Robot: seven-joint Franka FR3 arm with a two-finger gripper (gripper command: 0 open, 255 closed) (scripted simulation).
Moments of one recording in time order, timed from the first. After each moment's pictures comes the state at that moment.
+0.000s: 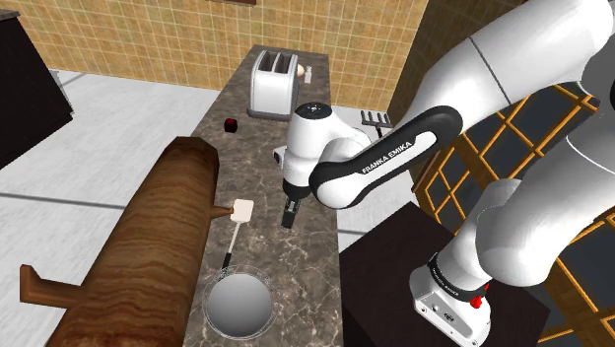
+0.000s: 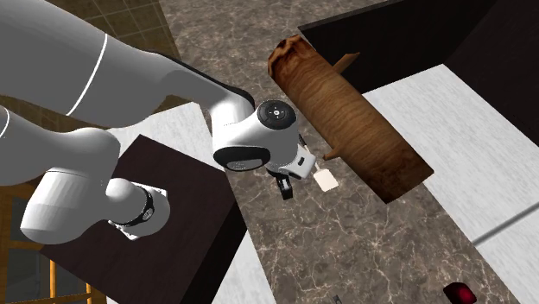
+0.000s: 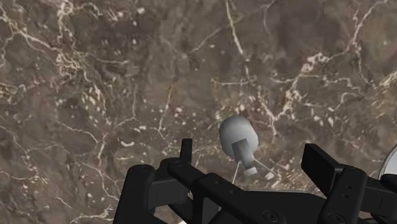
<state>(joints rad) 0.34 -0.07 0.26 -2.56 0.01 2.56 -0.11</state>
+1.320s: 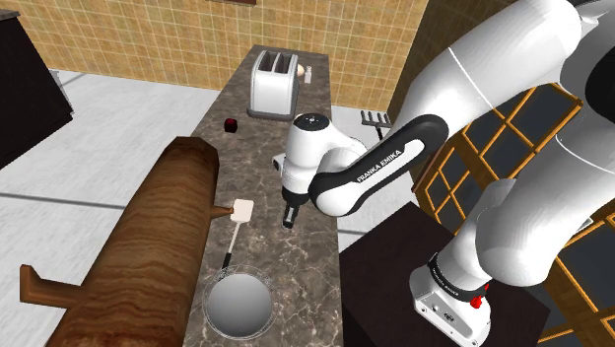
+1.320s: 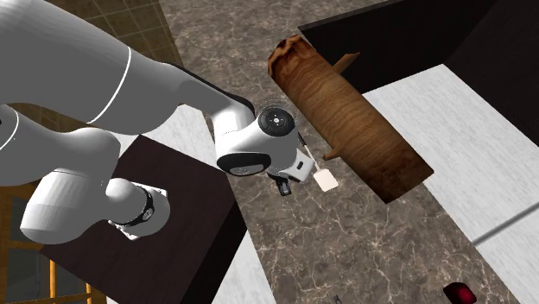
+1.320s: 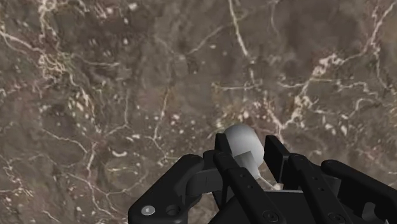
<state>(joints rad) 0.34 -0.01 0.26 -2.57 -0.02 2.63 -0.09</state>
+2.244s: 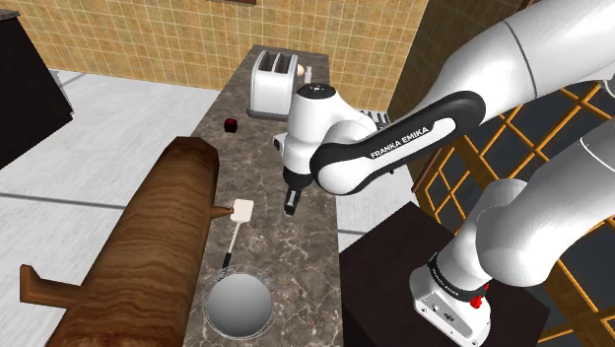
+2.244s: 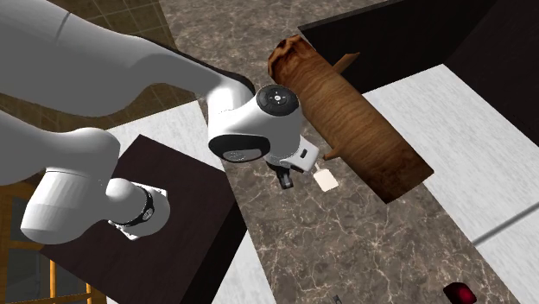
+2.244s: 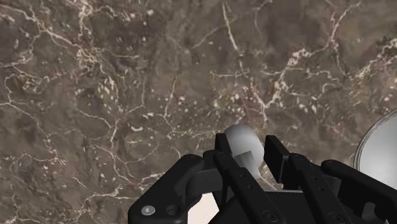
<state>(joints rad) 0.35 -0.15 0.25 -2.53 0.04 2.45 -0.14</state>
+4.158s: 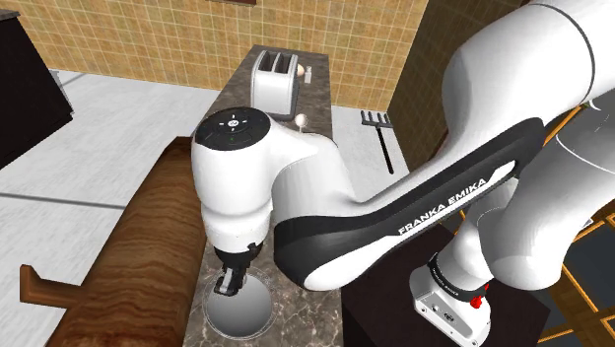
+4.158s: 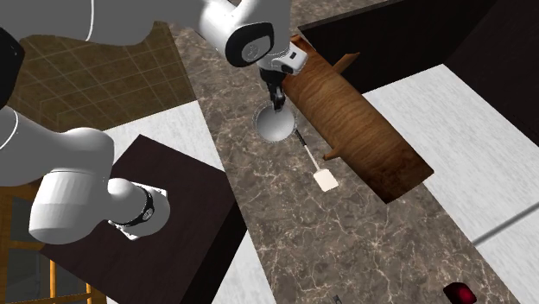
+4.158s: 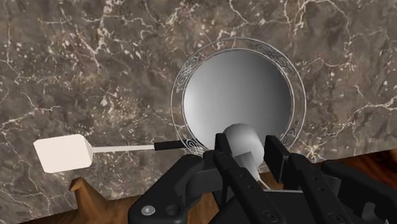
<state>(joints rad) 0.52 -0.01 0.54 -2.21 -0.04 2.25 0.38</state>
